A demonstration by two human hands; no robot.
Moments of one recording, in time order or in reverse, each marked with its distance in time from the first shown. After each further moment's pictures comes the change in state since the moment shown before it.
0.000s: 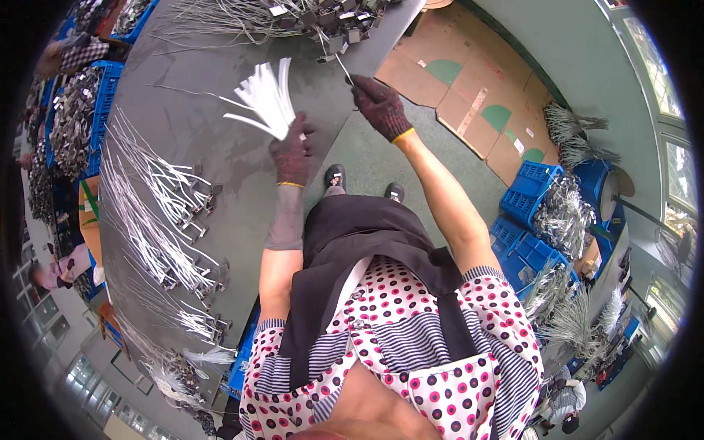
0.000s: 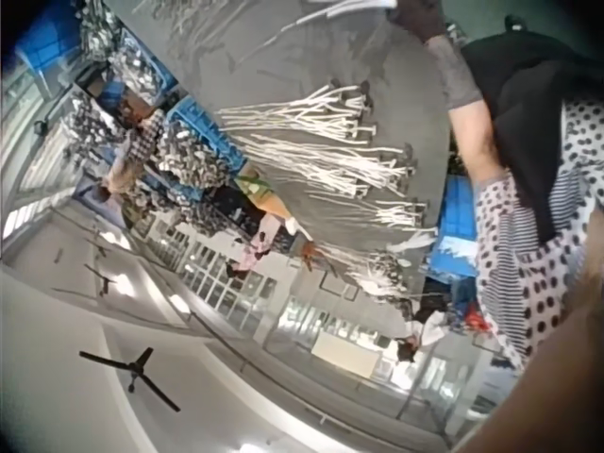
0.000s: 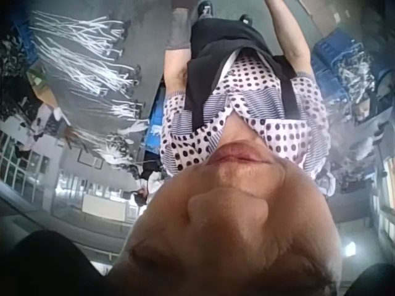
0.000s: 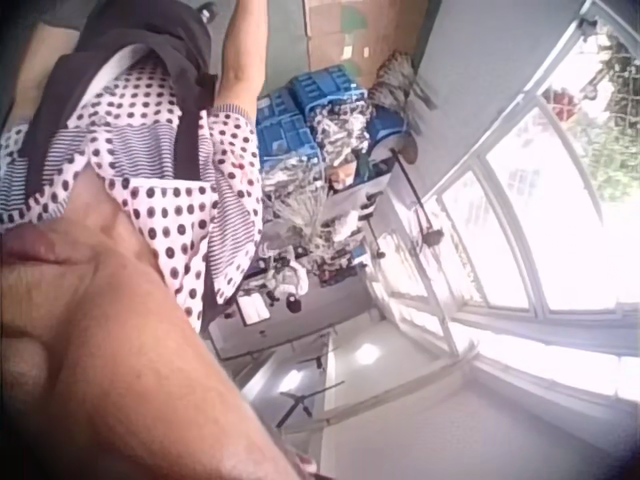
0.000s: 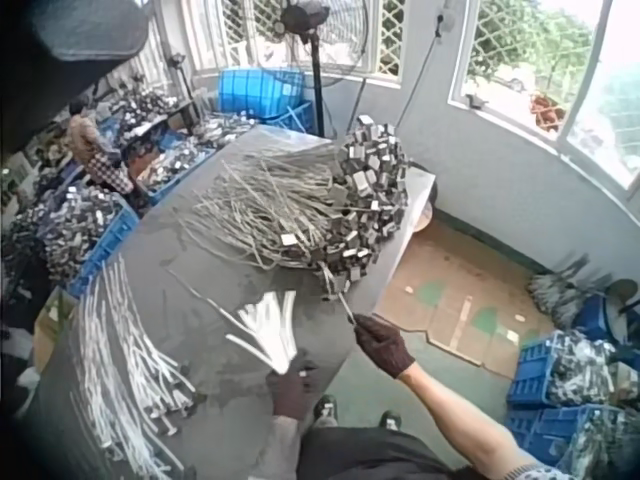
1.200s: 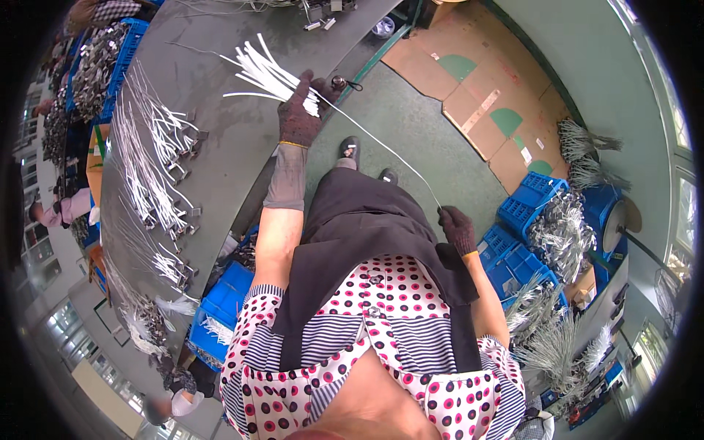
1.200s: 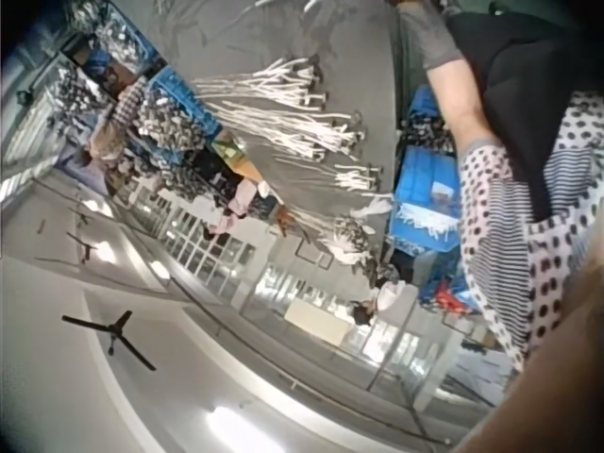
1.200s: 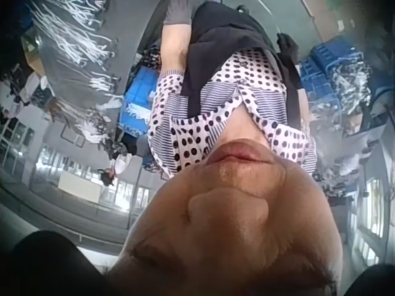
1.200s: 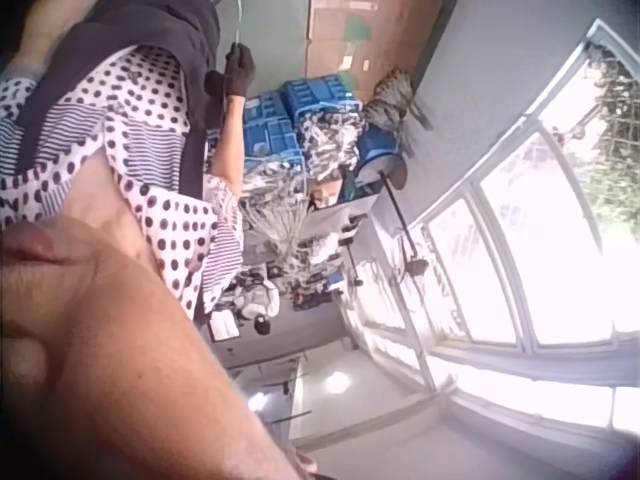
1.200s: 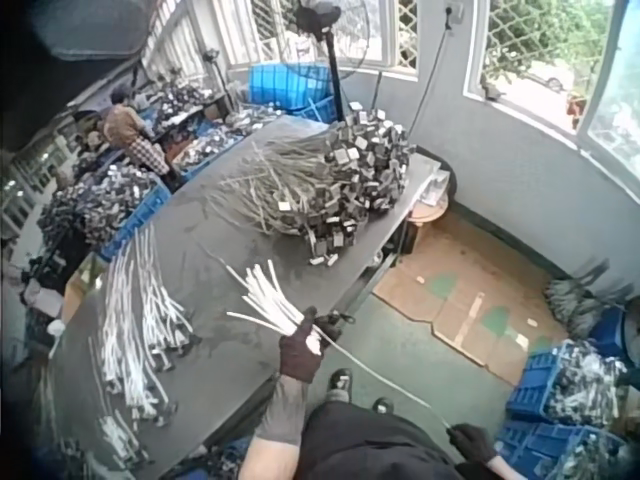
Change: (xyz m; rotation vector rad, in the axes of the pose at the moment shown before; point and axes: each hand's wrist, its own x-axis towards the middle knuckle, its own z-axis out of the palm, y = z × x) left_hand -0.046 -0.051 0.053 -0.585 -0.290 0.026; right_hand -0.350 0.089 -0.216 -0.055 -0.201 0.691
